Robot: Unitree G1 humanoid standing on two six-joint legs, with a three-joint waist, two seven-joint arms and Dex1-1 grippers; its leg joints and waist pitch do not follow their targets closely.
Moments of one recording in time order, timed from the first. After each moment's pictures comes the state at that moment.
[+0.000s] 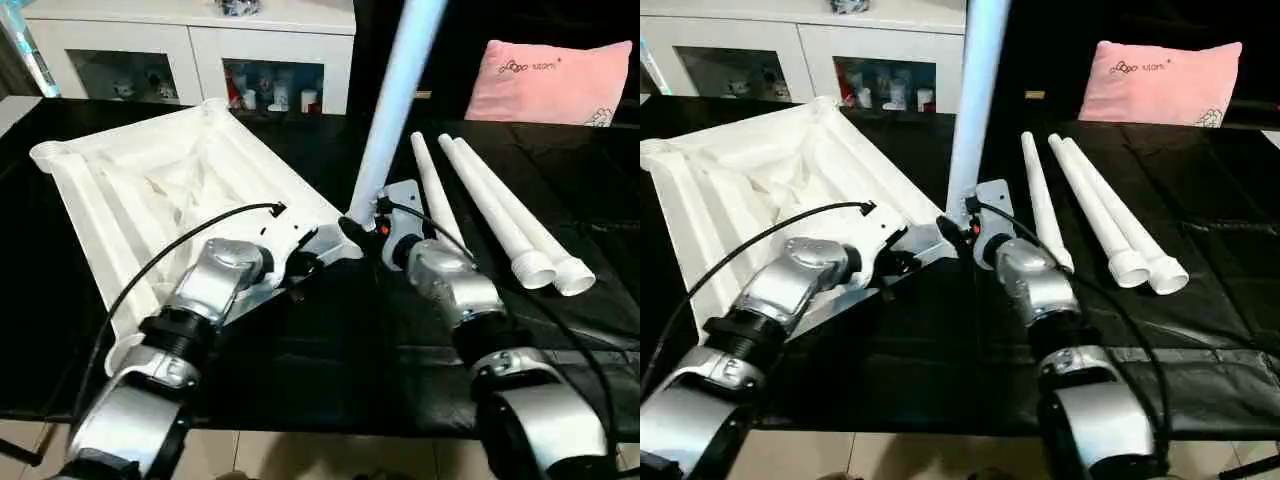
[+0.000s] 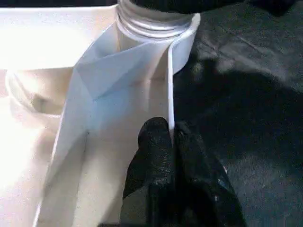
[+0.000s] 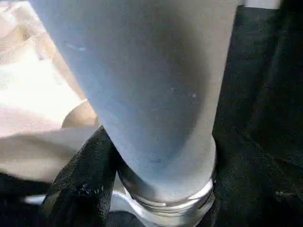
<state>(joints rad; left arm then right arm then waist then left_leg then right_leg) -0.70 0.24 -0.24 0.61 0.08 0.41 -0.81 -0.76 -0.09 0.01 0.87 0.11 0.19 0.49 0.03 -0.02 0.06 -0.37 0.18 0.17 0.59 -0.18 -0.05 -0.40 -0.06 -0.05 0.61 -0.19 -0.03</state>
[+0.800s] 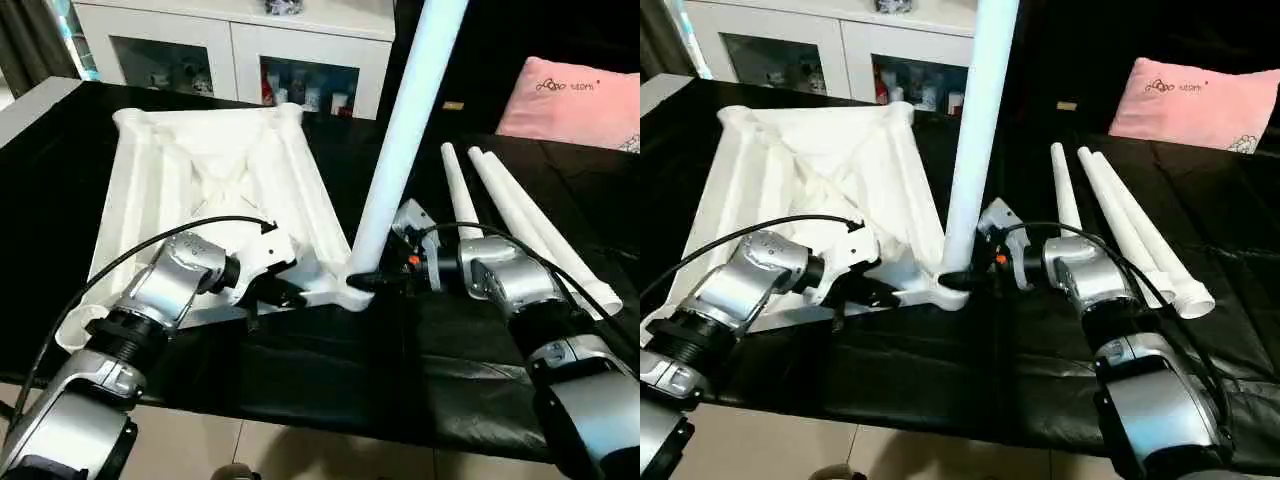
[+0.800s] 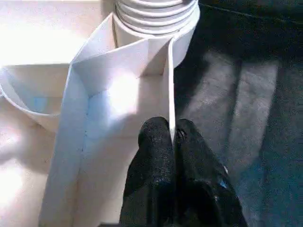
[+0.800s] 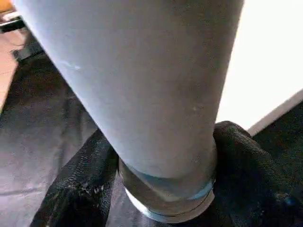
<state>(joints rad) -0.67 0.45 -0.36 0.53 0.05 0.26 -1.26 -0.75 -0.32 0.20 0.85 0.11 0.19 1.26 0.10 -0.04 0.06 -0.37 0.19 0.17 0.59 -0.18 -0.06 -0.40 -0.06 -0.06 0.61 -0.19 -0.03</state>
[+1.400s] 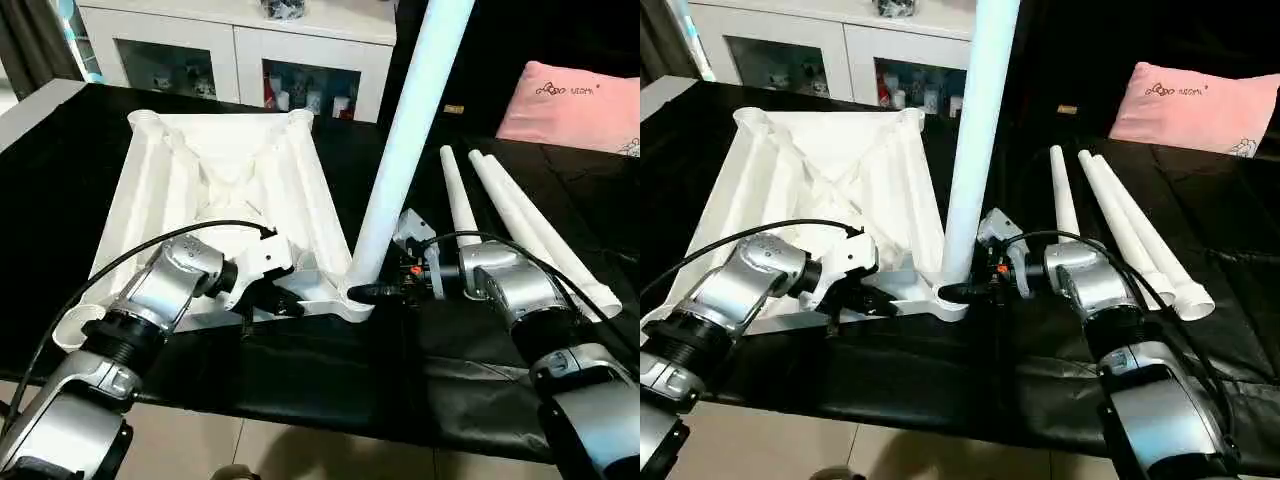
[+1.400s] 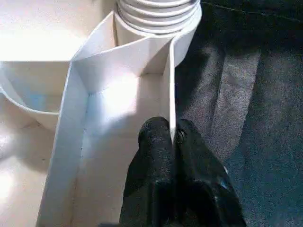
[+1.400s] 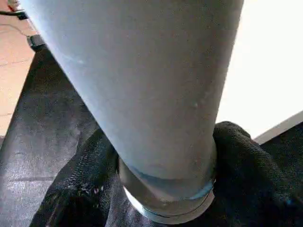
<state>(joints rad) -0.67 0.44 -0.38 0.56 0.05 0.26 -1.27 -0.71 -0.32 0.20 0.83 0.11 0.17 1.25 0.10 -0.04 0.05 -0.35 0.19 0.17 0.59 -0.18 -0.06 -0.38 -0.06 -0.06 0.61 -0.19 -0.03</state>
